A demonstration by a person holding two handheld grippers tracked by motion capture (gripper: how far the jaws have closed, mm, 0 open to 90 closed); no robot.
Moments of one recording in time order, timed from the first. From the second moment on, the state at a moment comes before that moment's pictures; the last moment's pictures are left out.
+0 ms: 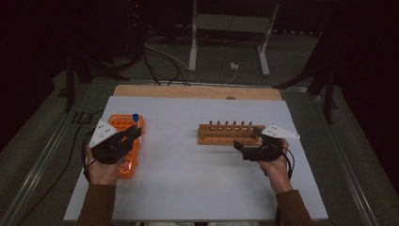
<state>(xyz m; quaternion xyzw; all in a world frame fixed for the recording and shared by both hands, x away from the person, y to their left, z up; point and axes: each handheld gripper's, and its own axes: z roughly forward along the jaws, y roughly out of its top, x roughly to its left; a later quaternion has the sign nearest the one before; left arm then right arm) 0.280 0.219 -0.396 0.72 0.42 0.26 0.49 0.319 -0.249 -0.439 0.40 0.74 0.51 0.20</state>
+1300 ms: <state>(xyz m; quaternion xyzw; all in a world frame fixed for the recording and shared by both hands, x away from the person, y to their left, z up) 0.254 0.327 -0.421 0.66 0.50 0.32 0.46 0.321 -0.262 -0.437 0.41 0.72 0.52 0.20</state>
